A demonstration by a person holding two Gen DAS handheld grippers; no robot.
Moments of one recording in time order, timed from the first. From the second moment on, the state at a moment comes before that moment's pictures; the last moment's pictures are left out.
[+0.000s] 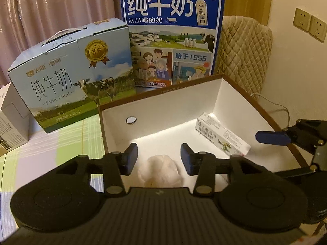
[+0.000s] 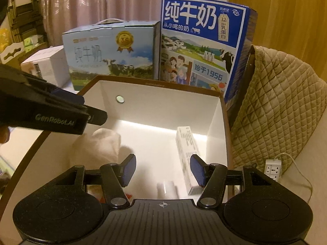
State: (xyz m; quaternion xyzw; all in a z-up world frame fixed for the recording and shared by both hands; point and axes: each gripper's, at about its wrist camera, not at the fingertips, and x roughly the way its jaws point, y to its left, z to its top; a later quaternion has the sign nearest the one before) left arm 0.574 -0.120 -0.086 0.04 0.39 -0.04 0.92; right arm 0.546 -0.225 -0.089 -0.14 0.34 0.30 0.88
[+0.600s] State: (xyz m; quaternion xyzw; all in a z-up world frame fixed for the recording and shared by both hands) left arm 0.485 -0.117 -0.064 0.02 0.41 -0.11 0.91; right arm 0.465 -0.262 -0.058 -0.08 0.37 0.32 0.87
